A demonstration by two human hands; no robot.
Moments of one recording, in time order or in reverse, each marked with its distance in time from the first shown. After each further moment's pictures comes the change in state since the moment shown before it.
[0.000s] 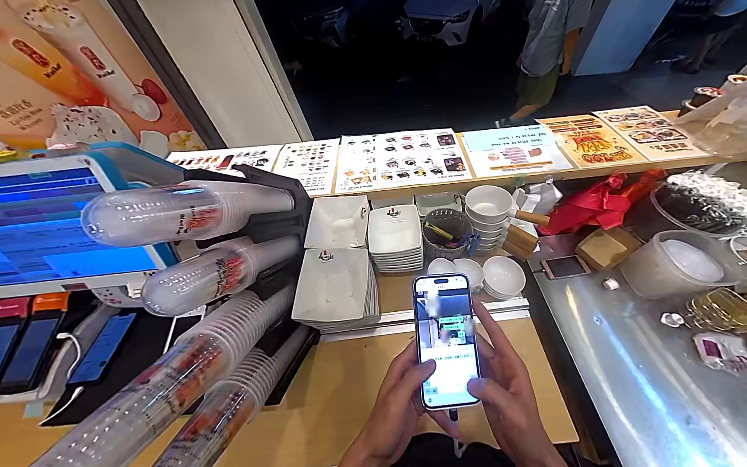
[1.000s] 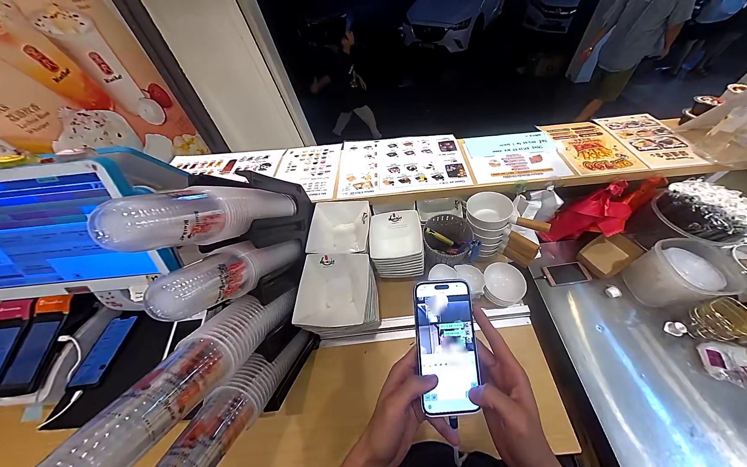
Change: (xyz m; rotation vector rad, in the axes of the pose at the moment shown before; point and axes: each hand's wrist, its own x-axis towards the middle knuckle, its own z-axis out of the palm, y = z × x) left_hand 0.003 -0.001 -0.004 -0.052 -0.010 -0.005; right_hand 0.002 -0.003 0.001 -0.005 0.001 0.029
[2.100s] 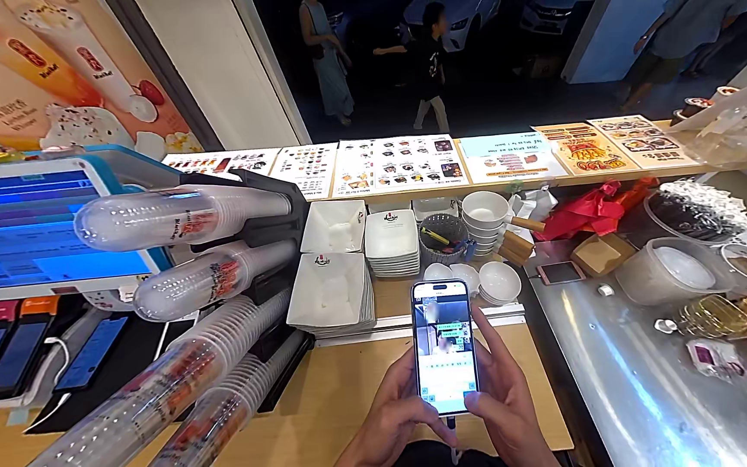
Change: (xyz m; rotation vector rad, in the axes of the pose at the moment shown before) left_hand -0.001 -0.001 -0.004 -0.012 -0.141 0.039; right_hand -0.001 -0.002 -0.003 0.045 -0.049 -0.025
